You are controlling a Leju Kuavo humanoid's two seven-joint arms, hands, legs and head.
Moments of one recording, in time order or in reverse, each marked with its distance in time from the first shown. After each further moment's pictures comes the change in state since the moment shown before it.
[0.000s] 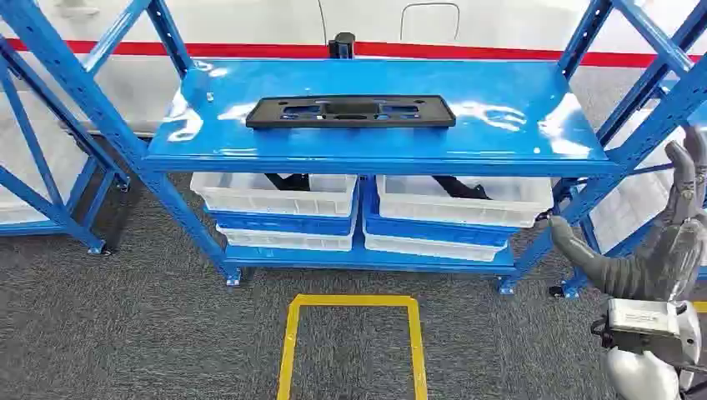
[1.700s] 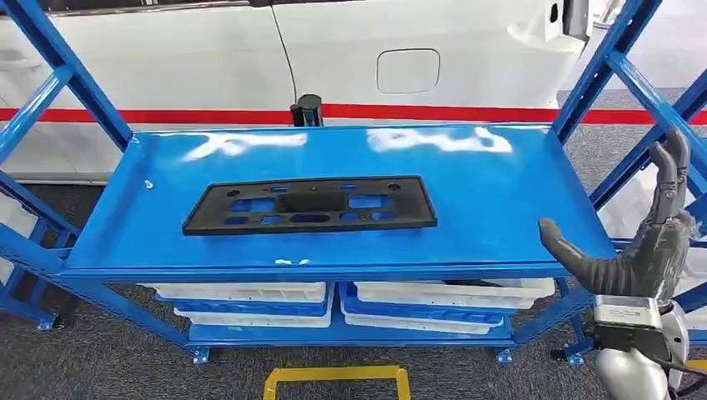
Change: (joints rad) left arm 0.003 0.000 -0.001 0.012 -0.007 0.012 -0.006; right arm 0.022 -0.003 0.014 -0.005 0.016 -0.014 0.038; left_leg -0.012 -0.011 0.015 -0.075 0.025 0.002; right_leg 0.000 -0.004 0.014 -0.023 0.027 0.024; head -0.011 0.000
